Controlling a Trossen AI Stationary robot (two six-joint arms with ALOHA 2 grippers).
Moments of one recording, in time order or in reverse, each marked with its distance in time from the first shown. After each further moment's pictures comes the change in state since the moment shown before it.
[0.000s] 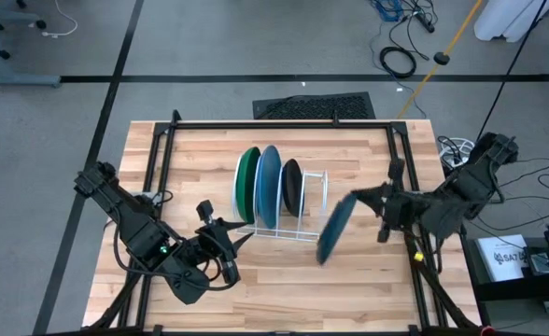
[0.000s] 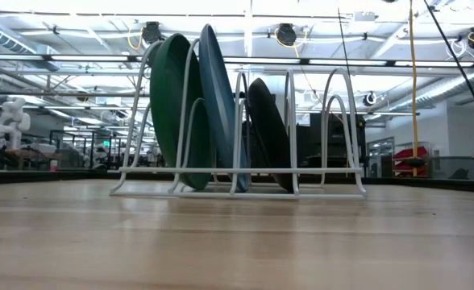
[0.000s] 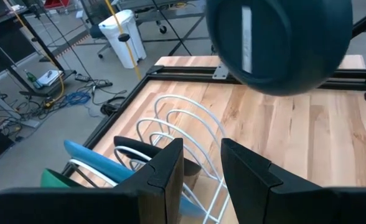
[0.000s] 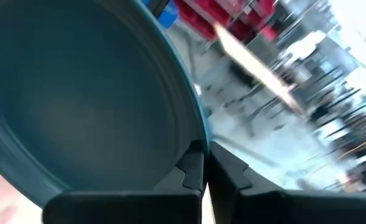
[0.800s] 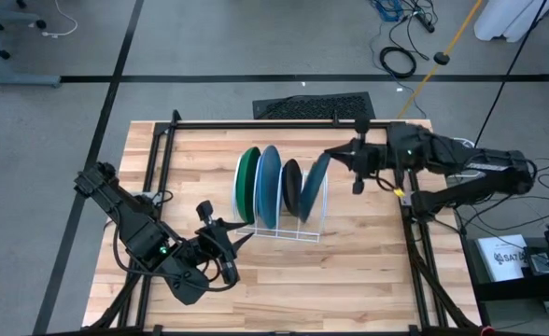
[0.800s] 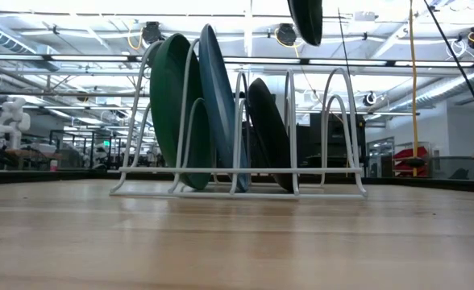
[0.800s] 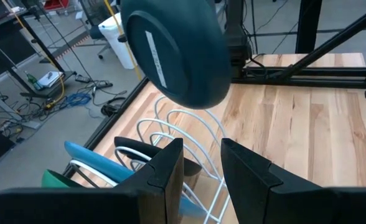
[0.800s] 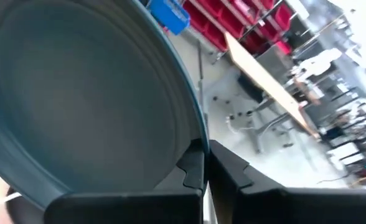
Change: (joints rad) left arm 0.000 0.000 0.000 -0.001 0.000 0.010; right arm -0.740 -0.032 -0.075 0.365 -0.754 -0.542
